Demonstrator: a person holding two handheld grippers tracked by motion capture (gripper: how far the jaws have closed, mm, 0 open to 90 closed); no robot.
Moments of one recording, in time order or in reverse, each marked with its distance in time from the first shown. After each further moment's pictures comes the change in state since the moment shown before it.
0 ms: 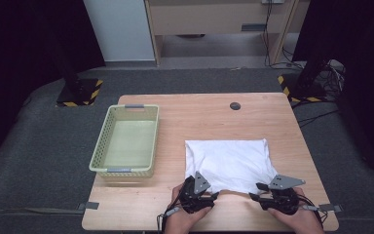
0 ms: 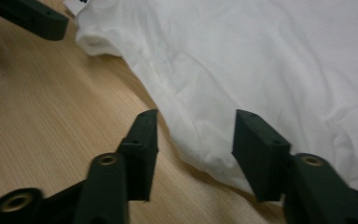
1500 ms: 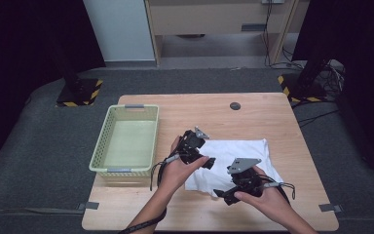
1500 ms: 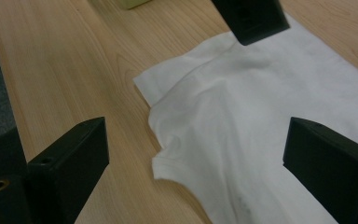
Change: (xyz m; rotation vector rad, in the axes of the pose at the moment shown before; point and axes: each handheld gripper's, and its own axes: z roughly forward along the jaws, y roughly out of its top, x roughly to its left) left arm 0.086 0.101 0.015 0.181 0.048 -0.029; right arm 0.055 0.103 0.047 0.061 0.127 -0.133
